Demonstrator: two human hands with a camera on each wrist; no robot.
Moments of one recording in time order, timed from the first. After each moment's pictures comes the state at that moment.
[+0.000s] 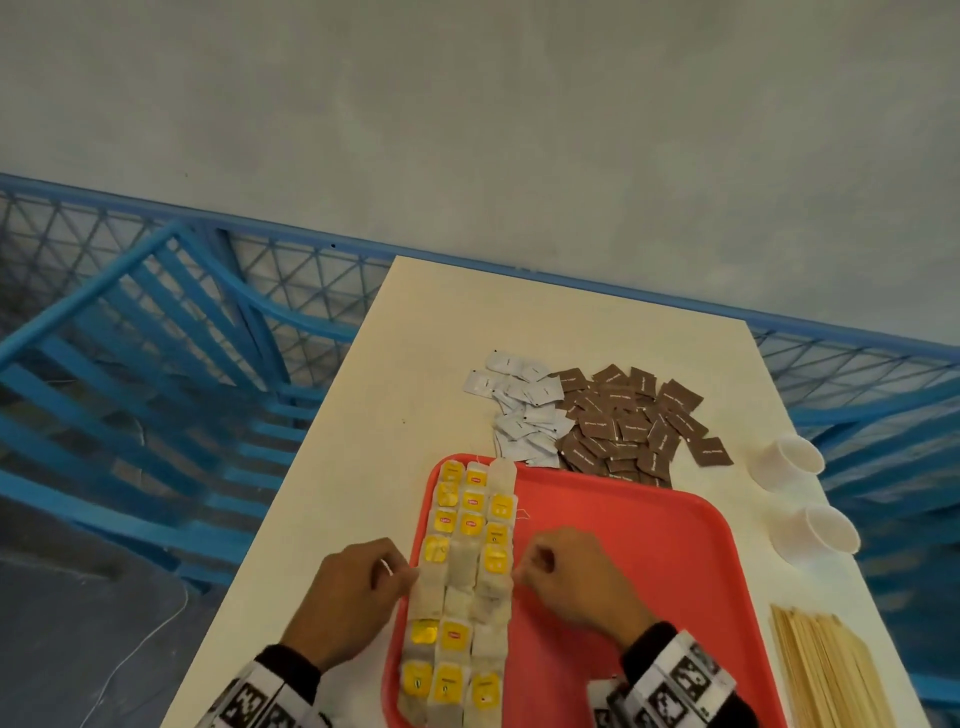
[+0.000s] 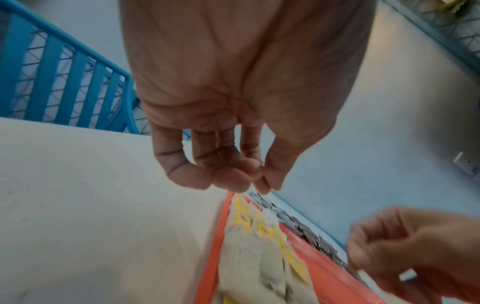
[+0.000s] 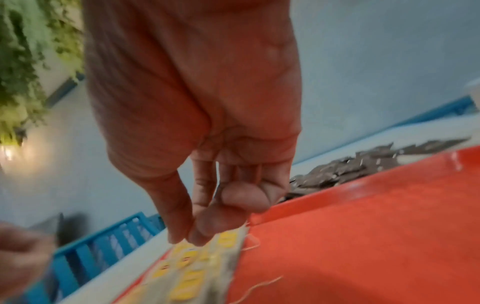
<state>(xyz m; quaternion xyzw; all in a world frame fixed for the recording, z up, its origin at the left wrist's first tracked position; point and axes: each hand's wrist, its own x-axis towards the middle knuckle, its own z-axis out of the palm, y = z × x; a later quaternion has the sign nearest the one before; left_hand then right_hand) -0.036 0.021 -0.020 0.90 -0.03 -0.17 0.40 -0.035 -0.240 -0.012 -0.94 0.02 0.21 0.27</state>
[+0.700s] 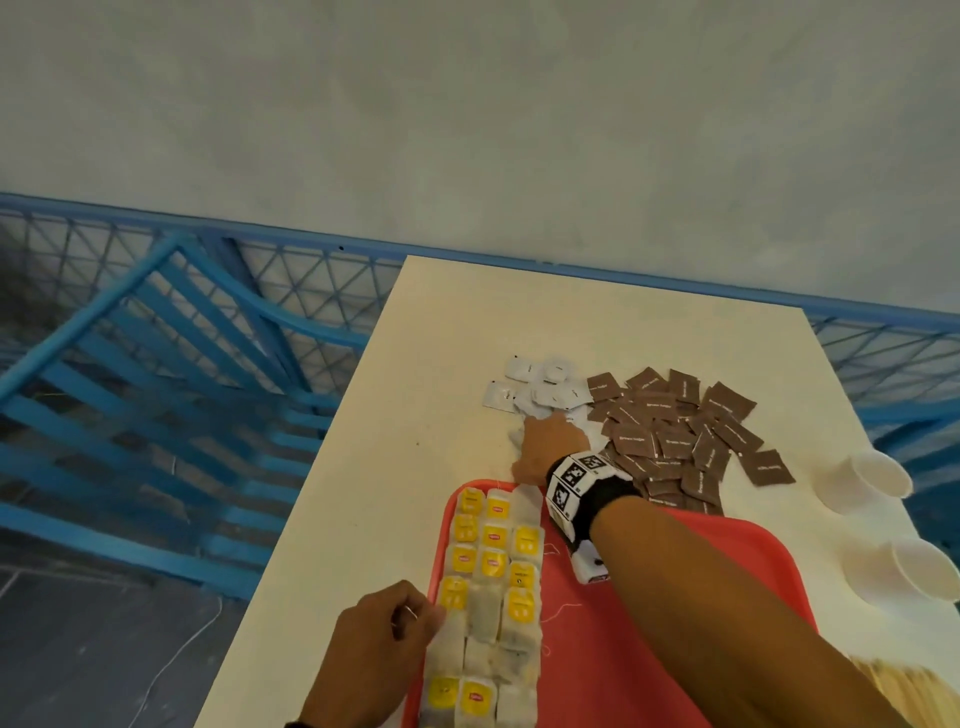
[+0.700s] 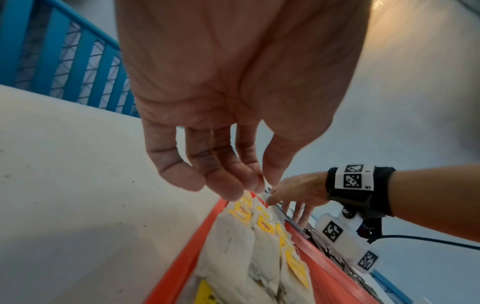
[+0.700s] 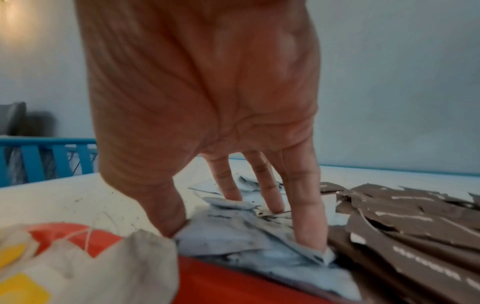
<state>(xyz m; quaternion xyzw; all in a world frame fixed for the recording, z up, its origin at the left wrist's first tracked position) -0.022 0.003 -0.033 0.88 0.04 -0.17 0.44 0.161 -0.222 -0.048 -0.97 0.02 0.23 0.01</state>
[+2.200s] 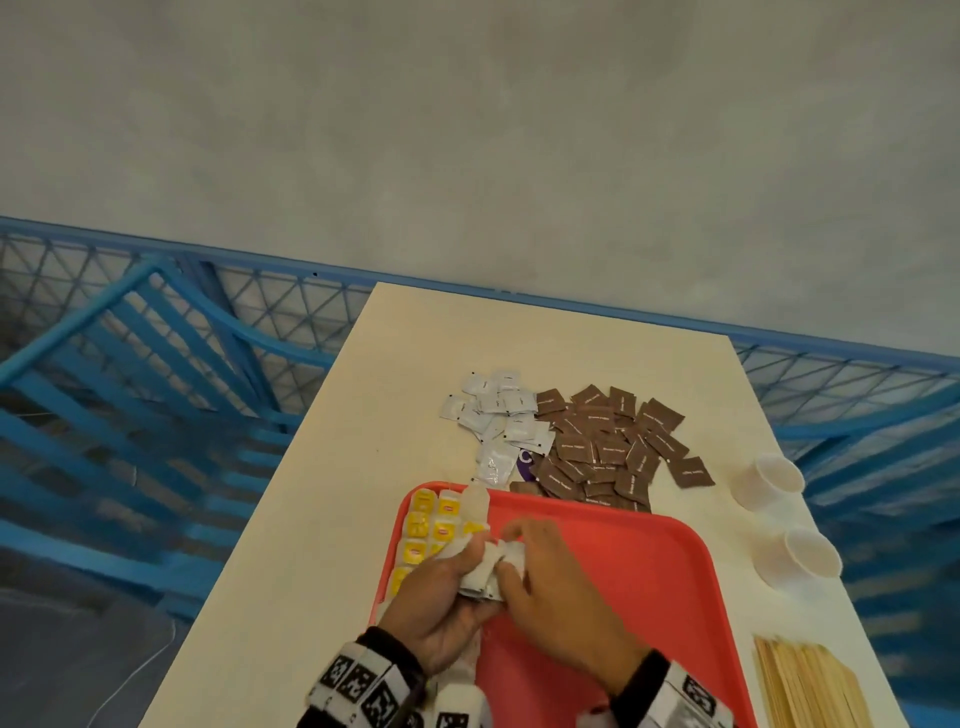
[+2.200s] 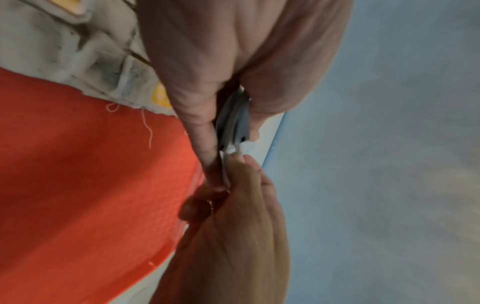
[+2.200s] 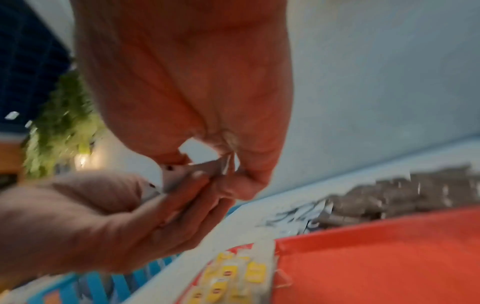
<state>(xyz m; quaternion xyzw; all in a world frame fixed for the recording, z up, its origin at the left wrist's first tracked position) -0.016 -0.111 0.007 0.29 0.27 -0.33 0.85 -0.039 -0.250 0.016 -0.93 -0.06 0.08 0.35</state>
